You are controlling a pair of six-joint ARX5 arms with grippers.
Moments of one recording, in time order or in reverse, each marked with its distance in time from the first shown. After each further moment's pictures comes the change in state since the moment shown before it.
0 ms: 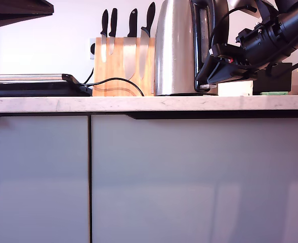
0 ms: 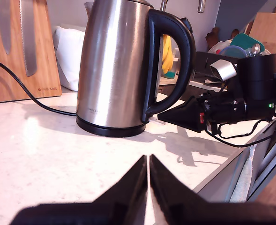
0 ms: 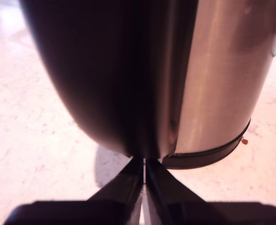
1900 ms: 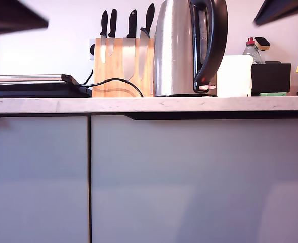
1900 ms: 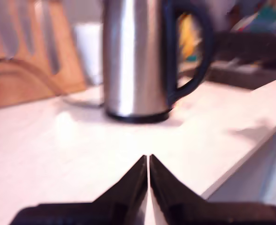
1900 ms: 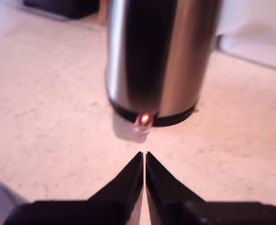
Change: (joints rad) left arm 0.040 -0.002 0.000 -0.089 -0.086 0.165; right arm 0.033 -0.572 0.006 -0.602 0.167 0.000
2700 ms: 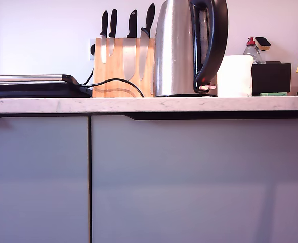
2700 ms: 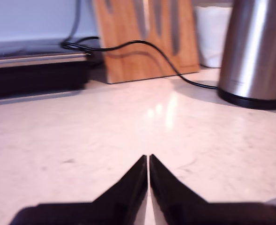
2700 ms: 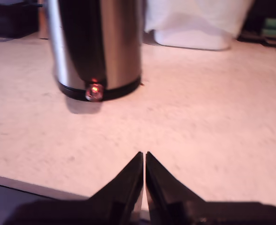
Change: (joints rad) left arm 0.319 -0.323 0.000 -0.378 -0.109 0.045; right arm -0.009 -0.414 -0.347 0.035 0.231 0.137
